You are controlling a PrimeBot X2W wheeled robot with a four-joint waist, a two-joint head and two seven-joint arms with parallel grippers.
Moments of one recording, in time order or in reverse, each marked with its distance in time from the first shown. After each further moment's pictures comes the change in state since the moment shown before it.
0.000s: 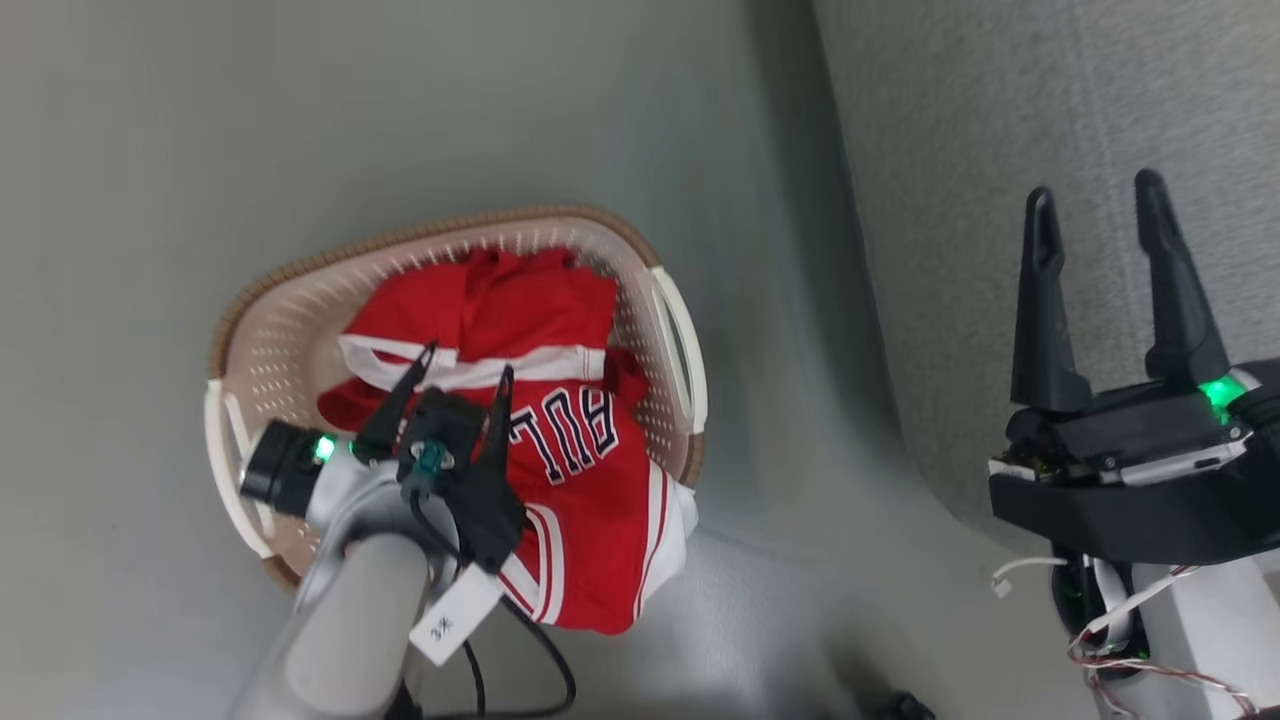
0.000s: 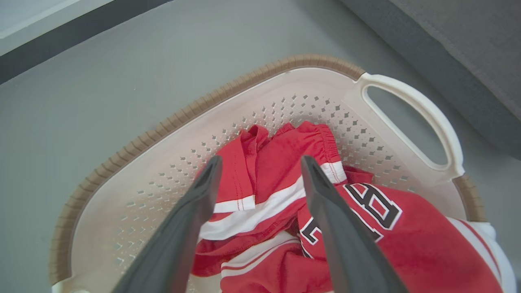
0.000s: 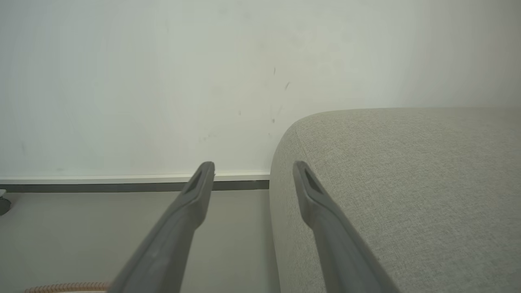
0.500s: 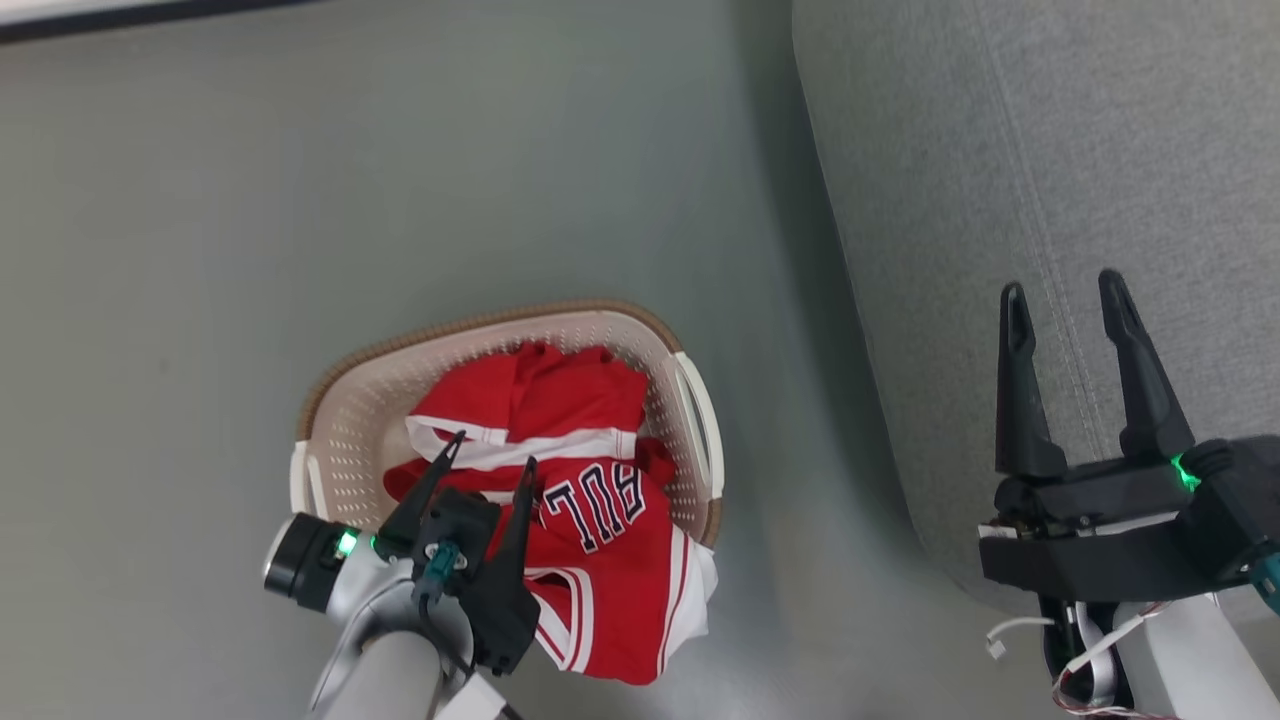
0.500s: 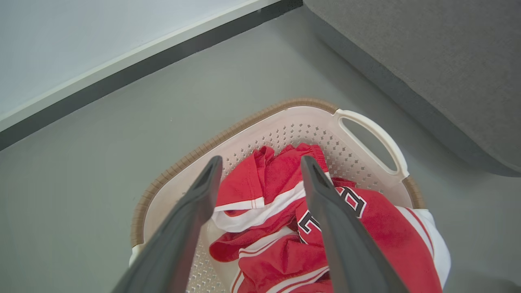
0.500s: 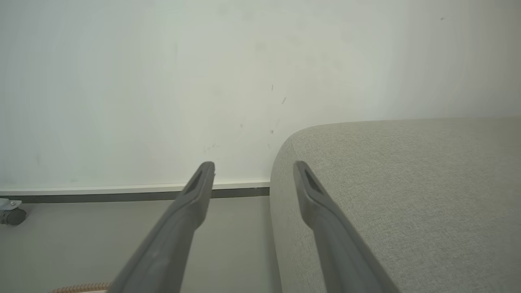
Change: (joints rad) left arm 0.181 0.003 -0.008 -0.110 -0.002 -0.019 -0.021; right arm 0.100 -0.008 0.004 0.075 0.007 -0.013 0.000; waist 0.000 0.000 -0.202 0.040
